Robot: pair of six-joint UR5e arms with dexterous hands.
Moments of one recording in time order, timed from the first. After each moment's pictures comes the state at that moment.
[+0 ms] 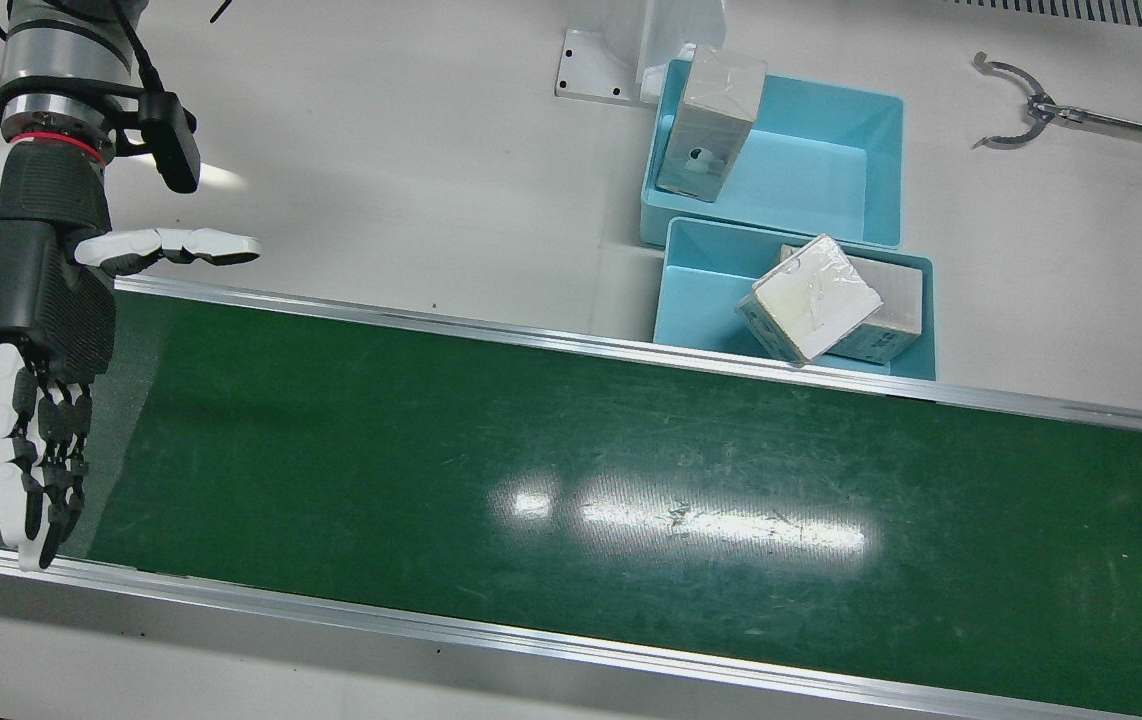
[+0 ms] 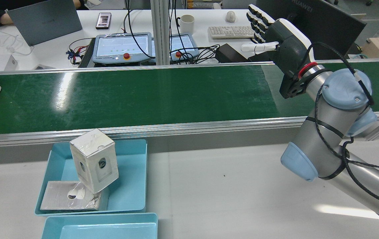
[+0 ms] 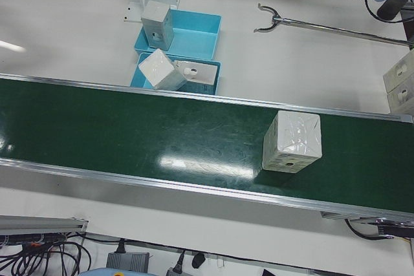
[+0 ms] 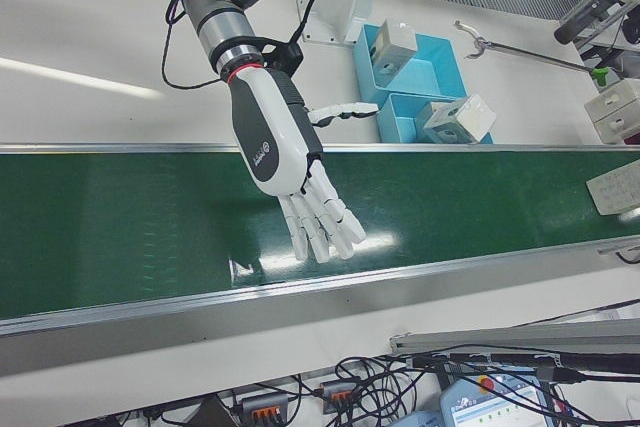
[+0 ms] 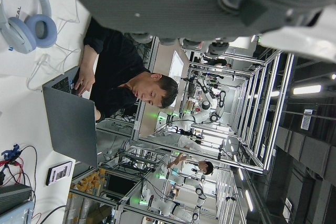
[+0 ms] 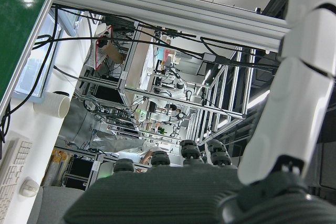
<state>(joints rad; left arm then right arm) -1.79 -1.80 -1.71 0.50 1.90 -0.17 0.94 -1.05 1.90 -3.74 -1.15 -0.32</state>
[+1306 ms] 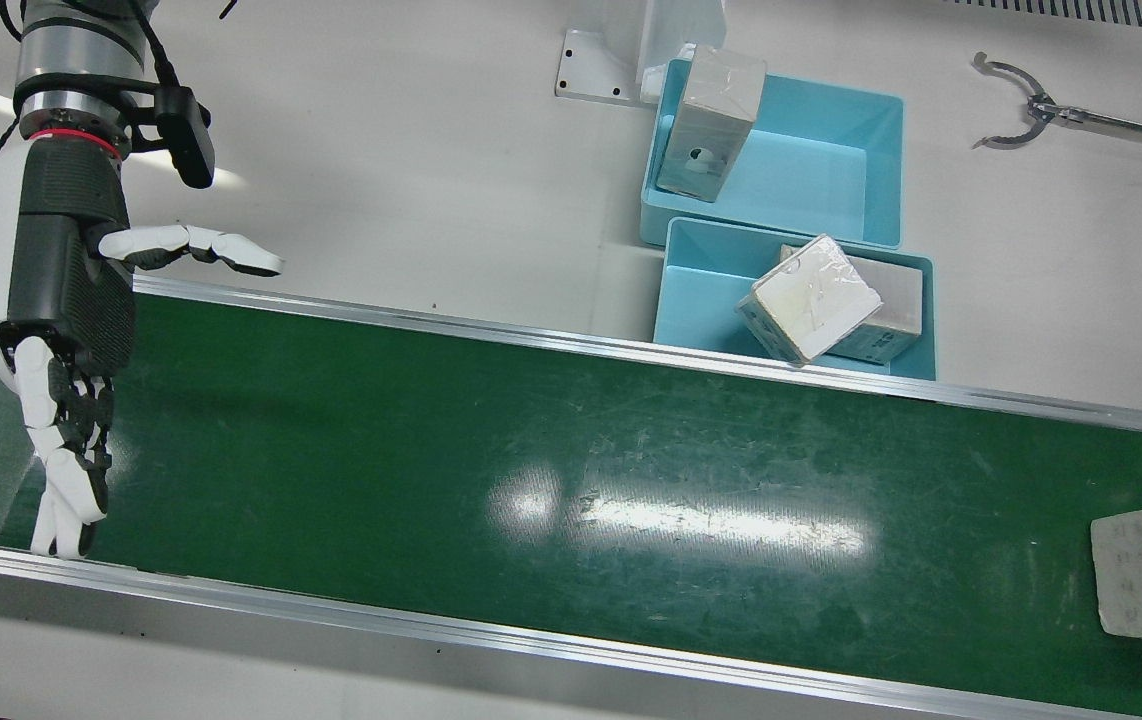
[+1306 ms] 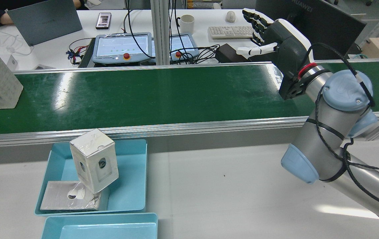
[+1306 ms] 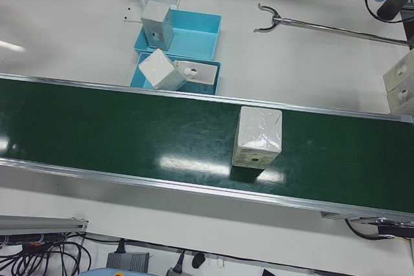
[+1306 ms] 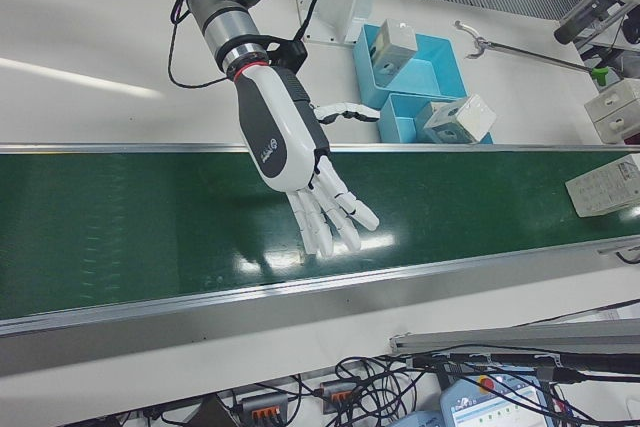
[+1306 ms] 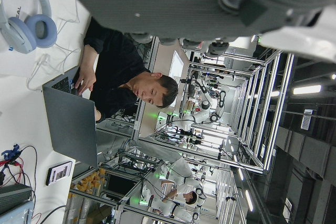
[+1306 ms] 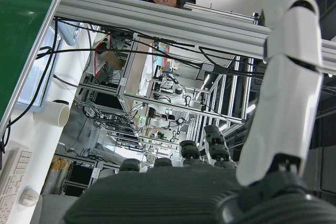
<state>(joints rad) -1.79 -1.80 -1.71 0.50 1.90 -0.17 0.92 -1.05 1.91 -3.74 -1.15 -0.32</state>
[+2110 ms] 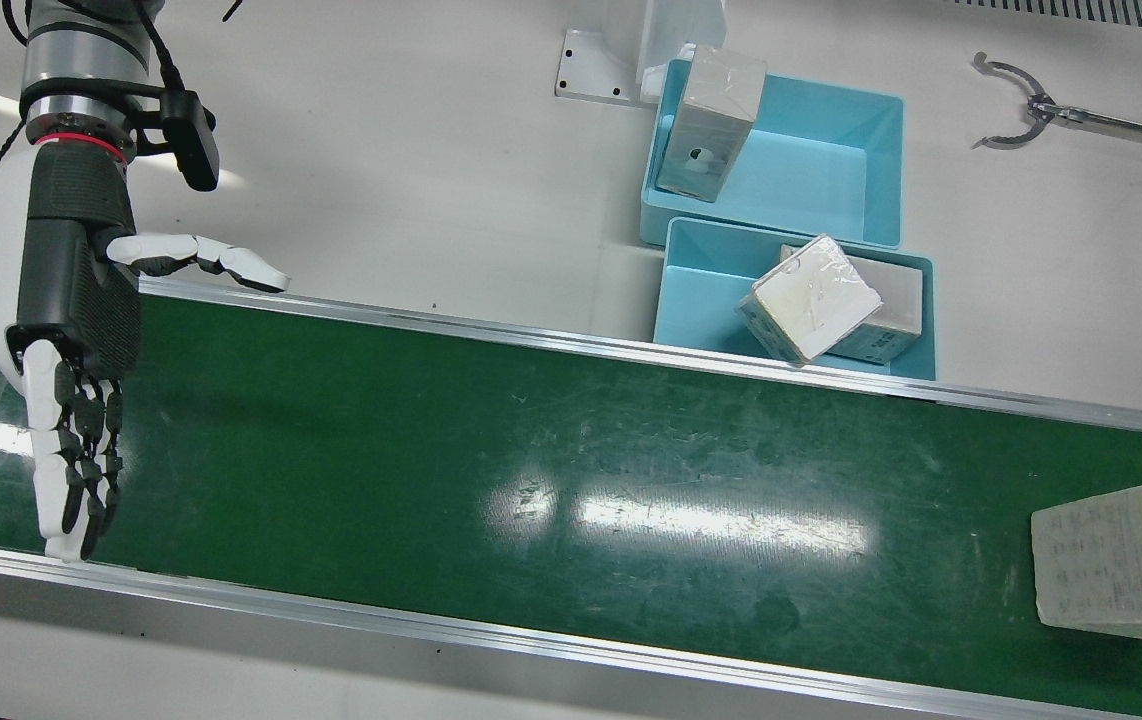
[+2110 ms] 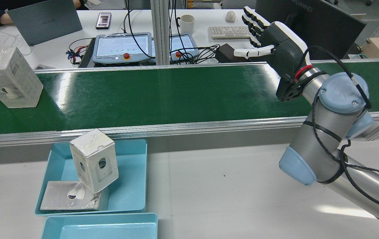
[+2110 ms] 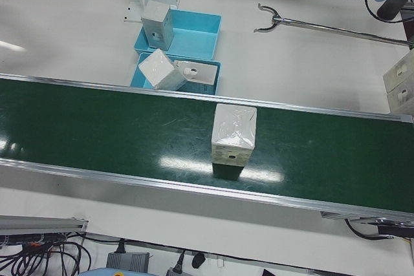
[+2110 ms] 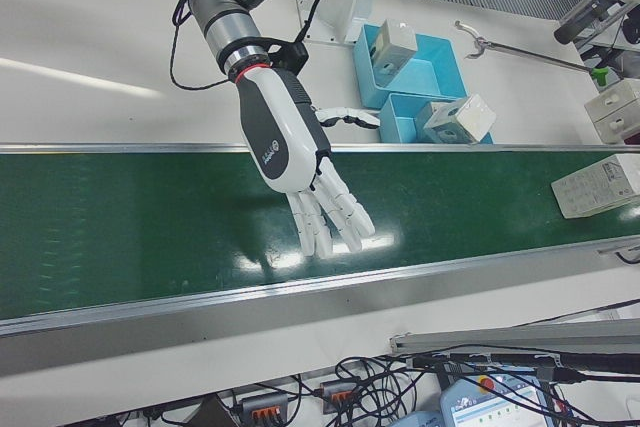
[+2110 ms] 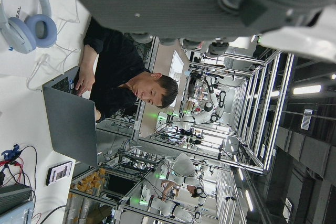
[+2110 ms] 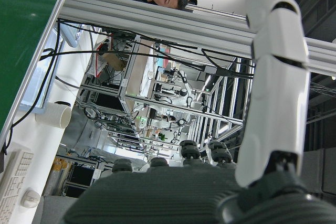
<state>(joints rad) -1.79 -1.80 -1.71 0.50 1.90 -0.17 0.92 -1.05 1.90 -3.74 -1.15 -0.32</state>
